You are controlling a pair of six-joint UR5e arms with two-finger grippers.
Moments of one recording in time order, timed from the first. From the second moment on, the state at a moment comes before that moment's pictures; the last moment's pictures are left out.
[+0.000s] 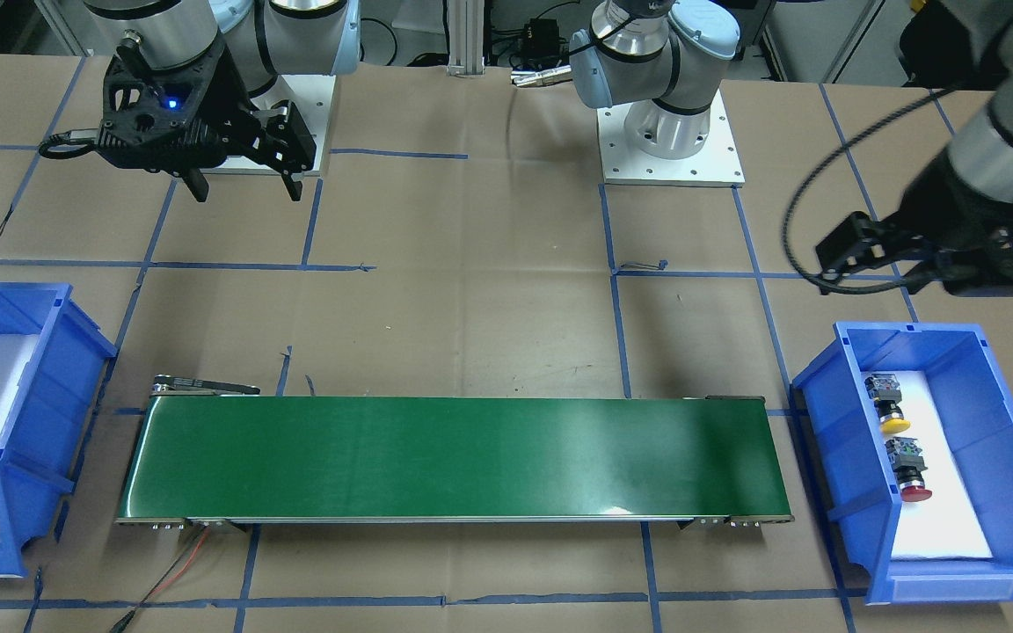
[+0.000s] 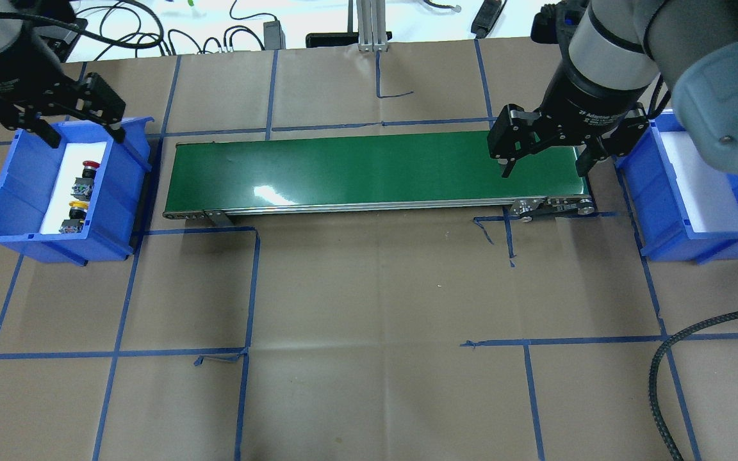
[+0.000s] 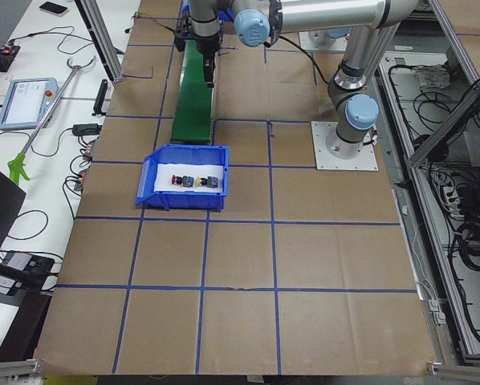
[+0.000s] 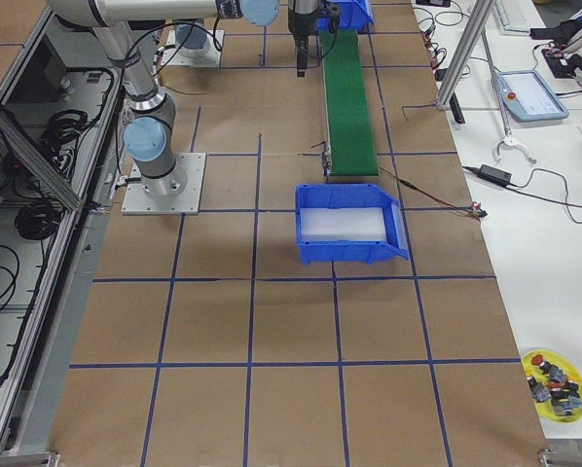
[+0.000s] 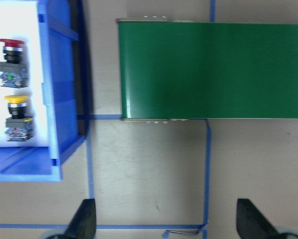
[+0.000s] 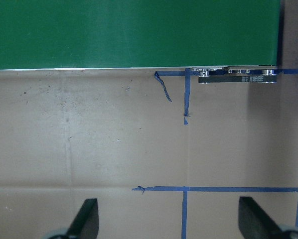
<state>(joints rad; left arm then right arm) -1.21 -1.68 -1.49 -1.58 1.57 0.32 1.62 -1.64 1.63 -1.57 -1.52 0.06</state>
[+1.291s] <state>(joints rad) -0.99 -1.89 -1.57 -1.29 1.57 0.60 1.62 -1.64 1.63 -1.57 -1.52 0.06</state>
